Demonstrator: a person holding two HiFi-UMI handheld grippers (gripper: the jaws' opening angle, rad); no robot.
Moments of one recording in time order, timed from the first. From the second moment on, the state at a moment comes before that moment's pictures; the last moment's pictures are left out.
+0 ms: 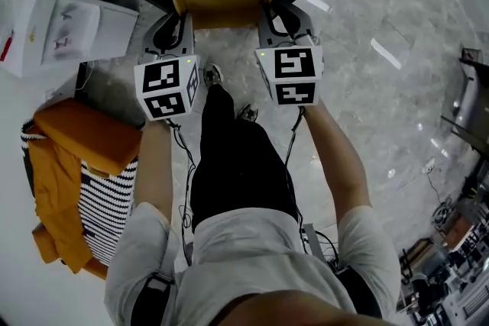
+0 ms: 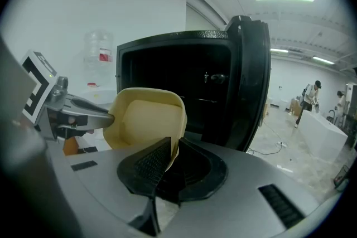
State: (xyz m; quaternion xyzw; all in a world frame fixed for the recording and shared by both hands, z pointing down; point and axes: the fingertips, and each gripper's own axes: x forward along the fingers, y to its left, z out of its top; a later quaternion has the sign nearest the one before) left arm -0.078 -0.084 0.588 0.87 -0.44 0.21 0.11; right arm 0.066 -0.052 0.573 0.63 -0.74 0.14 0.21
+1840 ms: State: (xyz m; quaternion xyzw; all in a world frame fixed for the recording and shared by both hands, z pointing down) left arm -0.059 -0.216 0.753 0.84 -0.45 0.27 0.17; right arm 0.094 -0.190 0.736 0.66 -0.69 0.18 0.23
